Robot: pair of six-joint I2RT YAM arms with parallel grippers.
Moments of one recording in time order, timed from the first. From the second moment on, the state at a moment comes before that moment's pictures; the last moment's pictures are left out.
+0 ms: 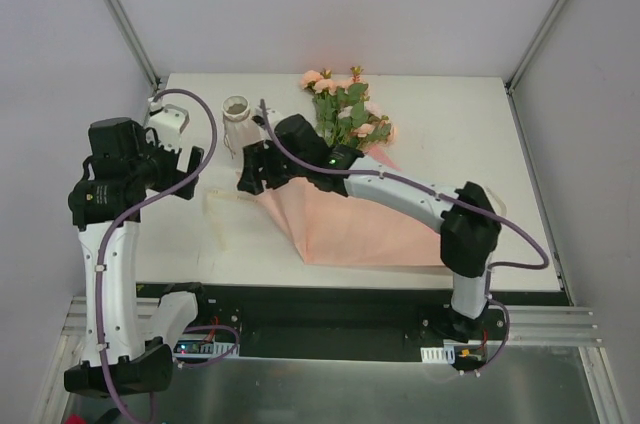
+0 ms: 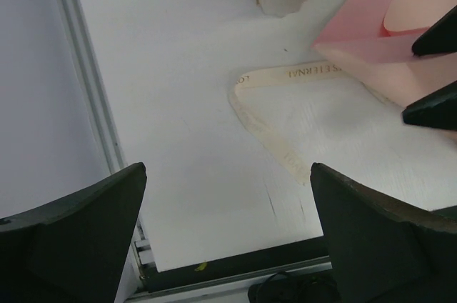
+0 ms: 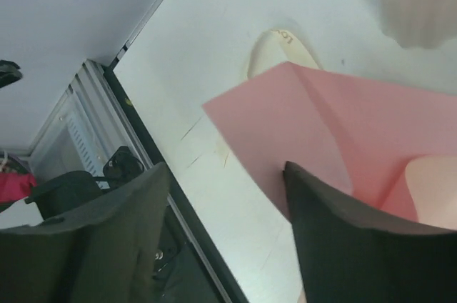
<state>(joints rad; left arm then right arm) 0.14 0.93 1.30 -1.08 0.26 0.39 0.99 1.84 1.59 -0.27 -0.20 0.49</state>
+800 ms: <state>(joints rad) 0.14 0.93 1.42 -1.18 0.26 0.43 0.84 1.84 1.75 -0.40 -0.38 0.46</state>
